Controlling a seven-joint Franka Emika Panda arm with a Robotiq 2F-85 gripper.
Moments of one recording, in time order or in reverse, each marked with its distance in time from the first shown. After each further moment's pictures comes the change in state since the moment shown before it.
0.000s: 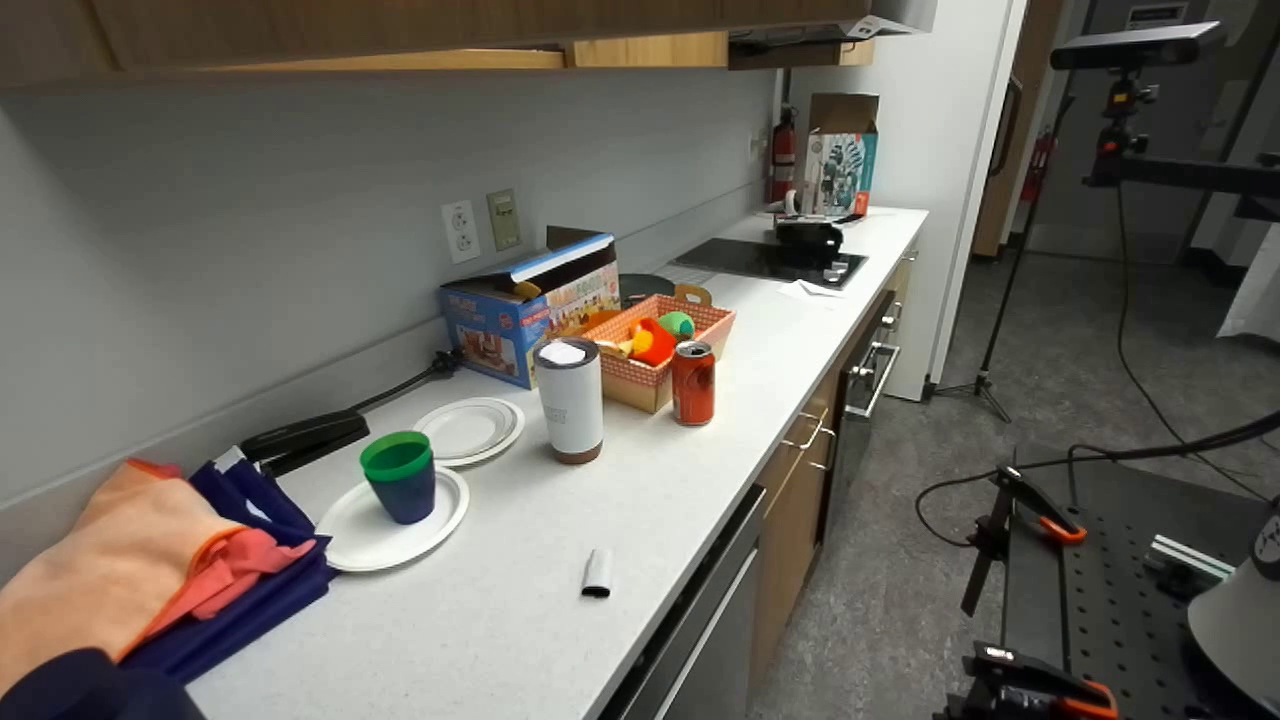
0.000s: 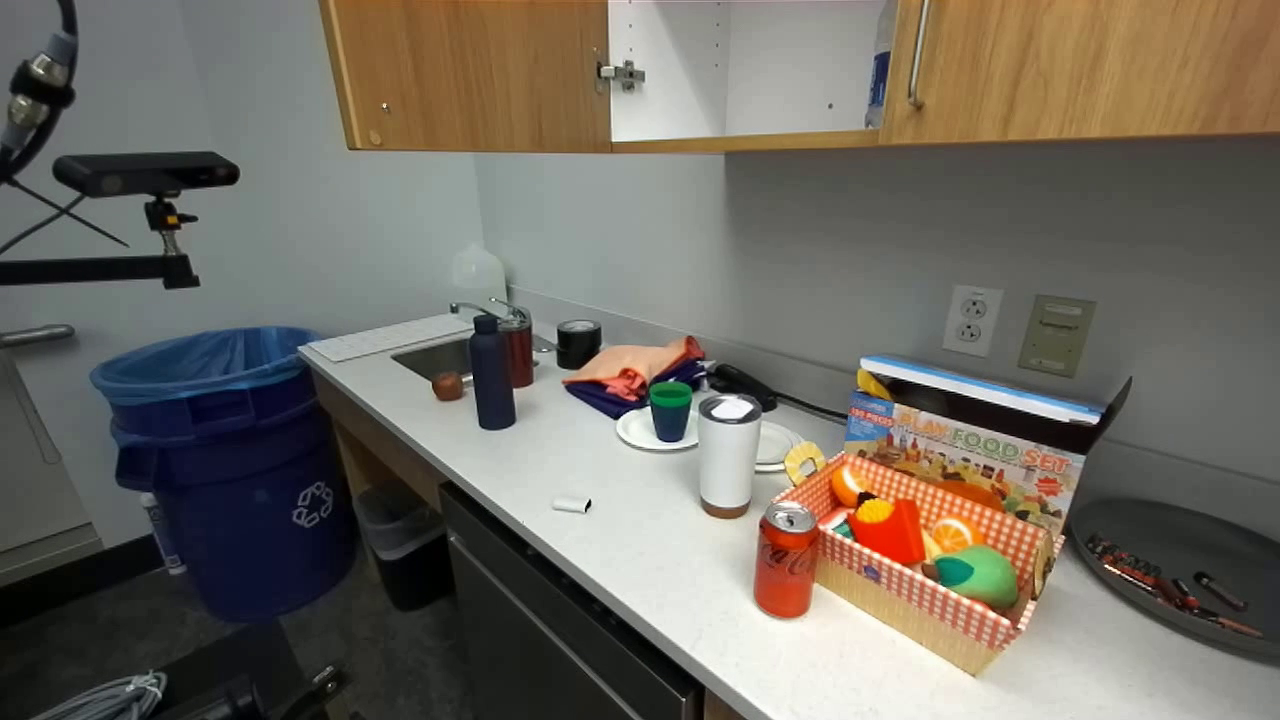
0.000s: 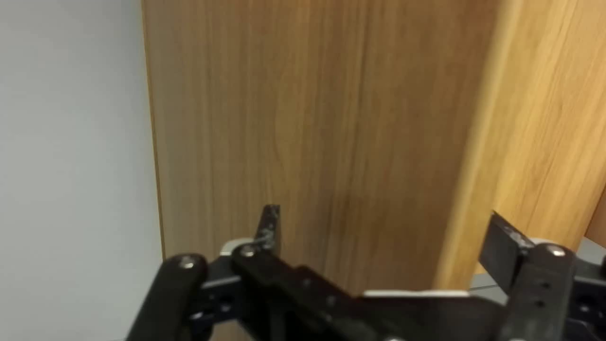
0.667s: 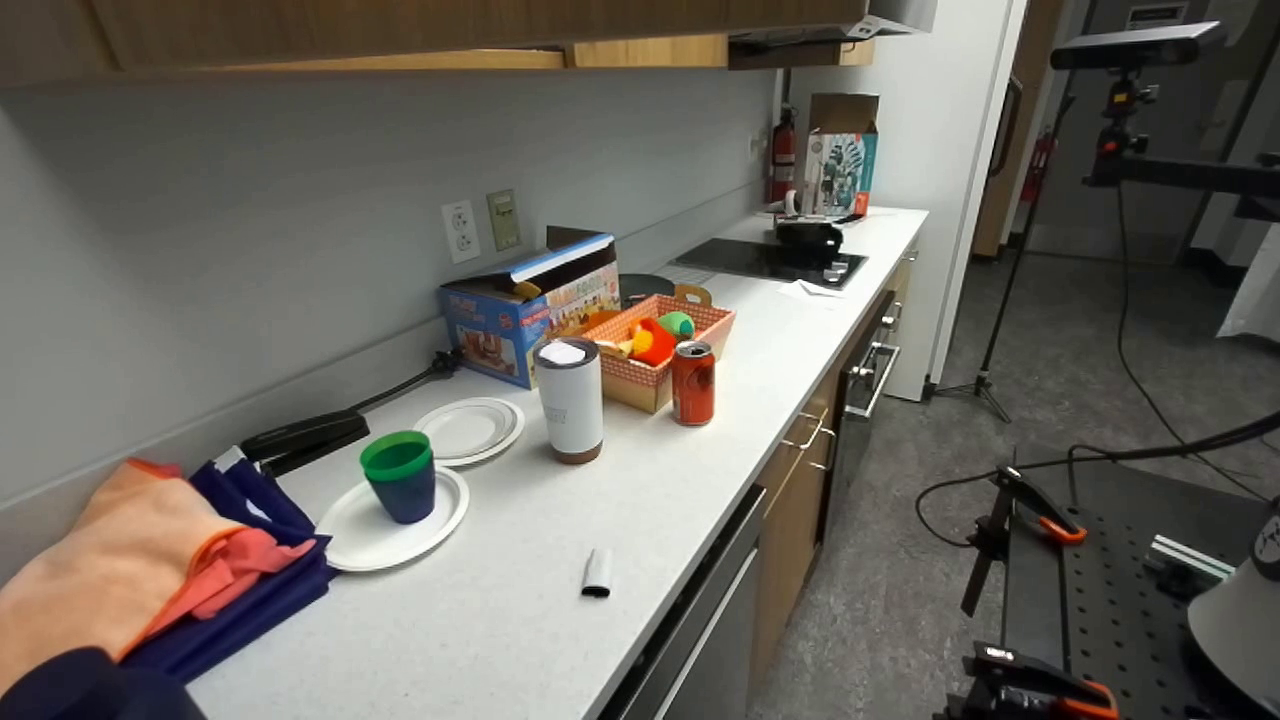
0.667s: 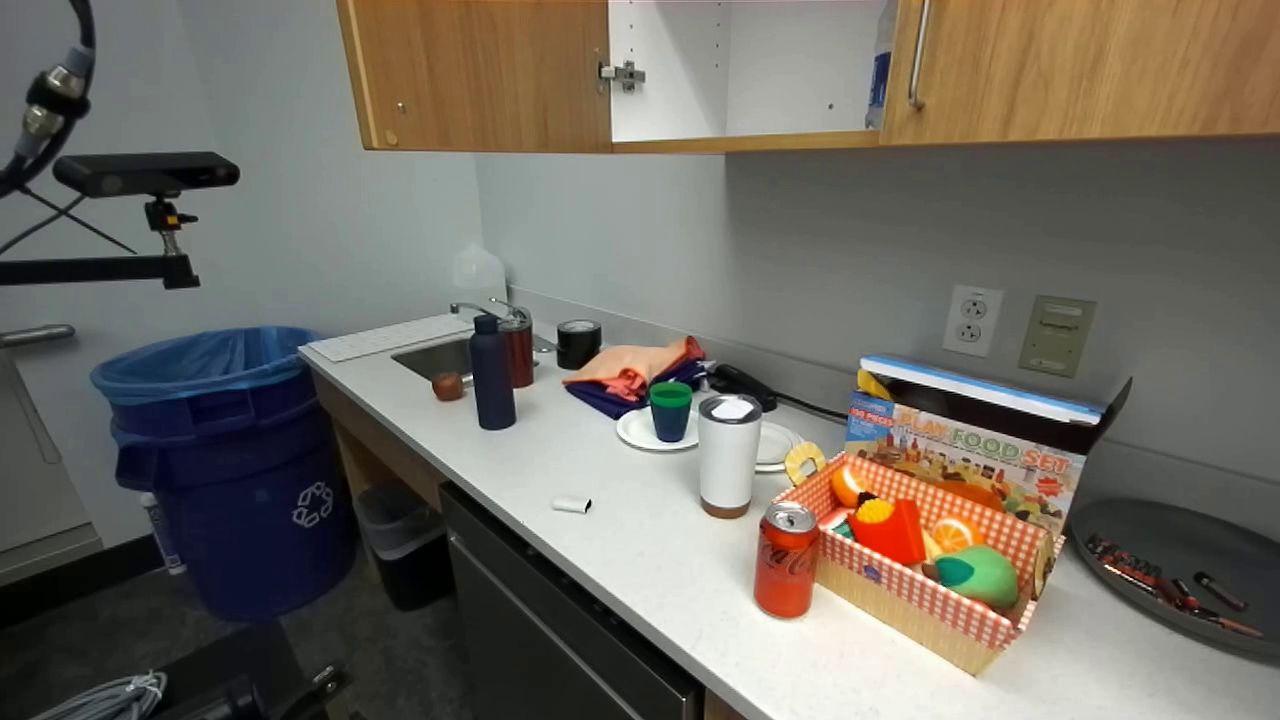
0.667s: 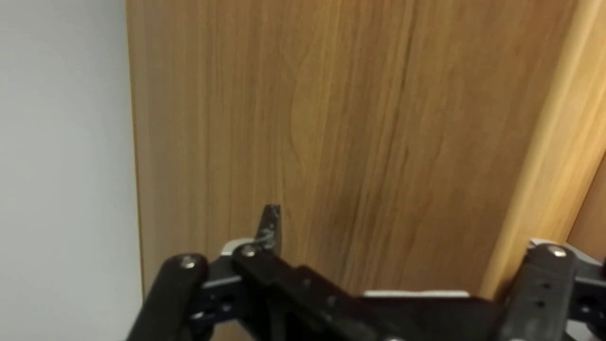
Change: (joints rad) arm -0.021 0.014 -0.001 -0.011 -0.037 -0.001 0.000
